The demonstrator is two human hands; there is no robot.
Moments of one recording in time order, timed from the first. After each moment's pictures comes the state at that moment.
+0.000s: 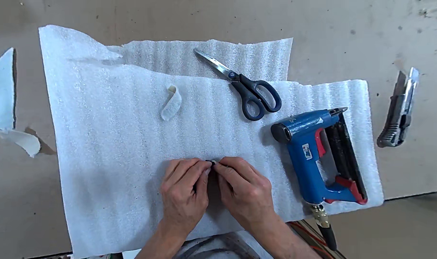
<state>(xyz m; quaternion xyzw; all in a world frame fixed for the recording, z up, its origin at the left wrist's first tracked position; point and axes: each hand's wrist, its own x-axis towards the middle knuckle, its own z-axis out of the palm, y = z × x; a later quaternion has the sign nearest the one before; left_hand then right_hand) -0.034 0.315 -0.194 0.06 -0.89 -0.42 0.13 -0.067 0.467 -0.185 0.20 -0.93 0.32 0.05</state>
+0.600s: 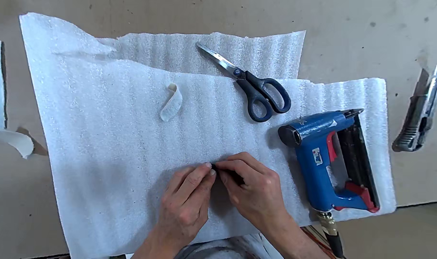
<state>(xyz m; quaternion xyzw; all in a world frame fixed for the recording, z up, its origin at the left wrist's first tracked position) -0.020 0.303 -0.200 -0.07 -0.92 -0.37 0.12 -0.085 0.474 -0.184 0.16 -0.91 0.37 -0.03</state>
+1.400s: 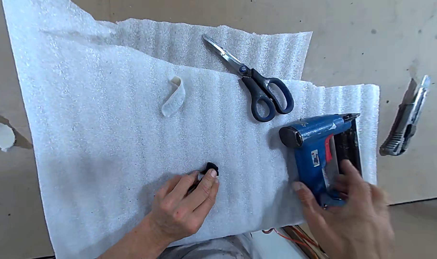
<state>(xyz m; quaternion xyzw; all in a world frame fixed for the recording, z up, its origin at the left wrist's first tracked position) -0.023 0.289 -0.199 -0.21 -0.94 -0.23 0.15 -0.063 0.582 -0.126 -0.09 -0.99 0.10 -0.06</state>
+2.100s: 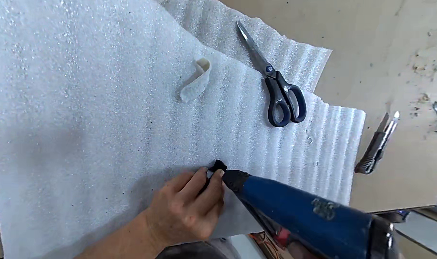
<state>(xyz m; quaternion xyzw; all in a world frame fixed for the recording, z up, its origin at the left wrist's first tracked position) -0.021 0.292 -0.200 -0.20 -0.92 -0.27 0.18 -0.087 0.536 -0.055 0.14 -0.89 0.30 -0.33</state>
